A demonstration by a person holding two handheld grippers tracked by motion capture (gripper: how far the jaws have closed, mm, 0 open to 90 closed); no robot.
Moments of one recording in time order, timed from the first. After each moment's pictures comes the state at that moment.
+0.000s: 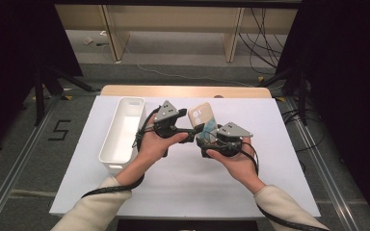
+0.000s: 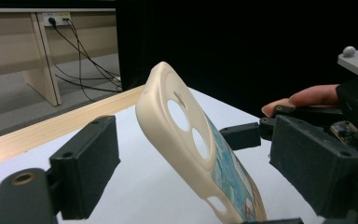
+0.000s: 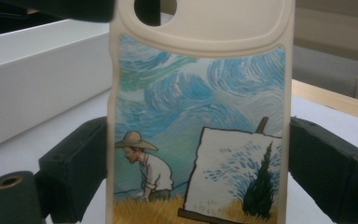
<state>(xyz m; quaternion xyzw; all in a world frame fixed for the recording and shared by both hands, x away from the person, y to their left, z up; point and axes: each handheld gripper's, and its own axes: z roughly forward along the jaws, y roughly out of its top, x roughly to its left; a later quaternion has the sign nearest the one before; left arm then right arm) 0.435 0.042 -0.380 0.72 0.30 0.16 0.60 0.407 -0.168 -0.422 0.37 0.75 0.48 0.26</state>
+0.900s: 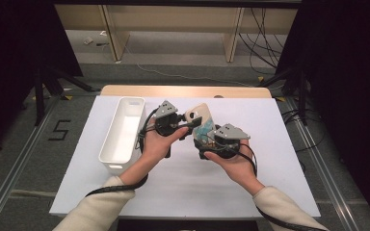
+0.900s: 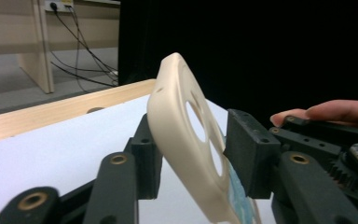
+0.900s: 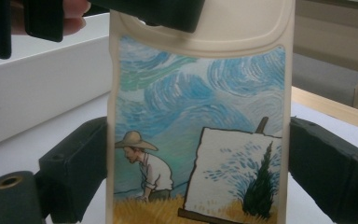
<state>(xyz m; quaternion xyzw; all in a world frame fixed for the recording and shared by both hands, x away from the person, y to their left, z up) 0.442 0.042 -0.387 0.70 0.34 0.12 0.61 0.402 -0.162 -0.421 0.35 0.75 0.48 0.27</state>
